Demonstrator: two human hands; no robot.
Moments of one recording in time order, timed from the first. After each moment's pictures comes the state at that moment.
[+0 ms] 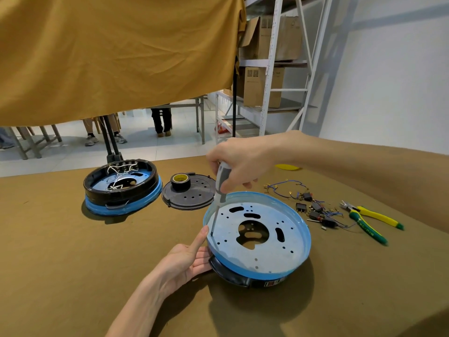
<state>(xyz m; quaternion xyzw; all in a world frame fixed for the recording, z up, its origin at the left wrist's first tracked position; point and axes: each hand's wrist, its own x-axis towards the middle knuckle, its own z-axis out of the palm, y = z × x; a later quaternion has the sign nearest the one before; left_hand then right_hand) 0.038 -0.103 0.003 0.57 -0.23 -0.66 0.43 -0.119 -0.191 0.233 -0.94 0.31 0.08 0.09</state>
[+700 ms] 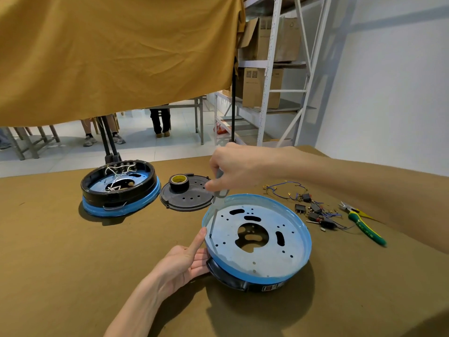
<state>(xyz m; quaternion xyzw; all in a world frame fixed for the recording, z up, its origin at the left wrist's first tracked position) 0.038 -0.105 0.002 0.57 -0.23 -0.66 0.44 -0.113 -0.188 0.213 -0.94 0.35 0.01 0.01</state>
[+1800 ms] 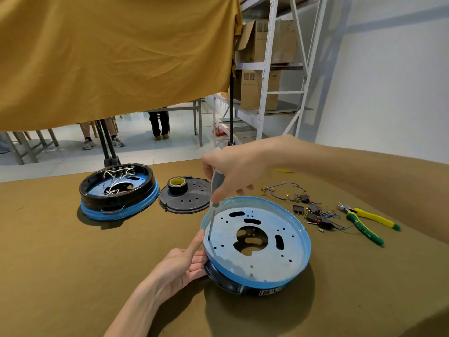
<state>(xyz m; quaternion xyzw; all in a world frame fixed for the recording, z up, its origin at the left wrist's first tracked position) 0.040 -0.105 0.003 0.57 -0.22 -0.67 0.43 -0.114 -0.187 0.227 -0.93 0.33 0.10 0.08</state>
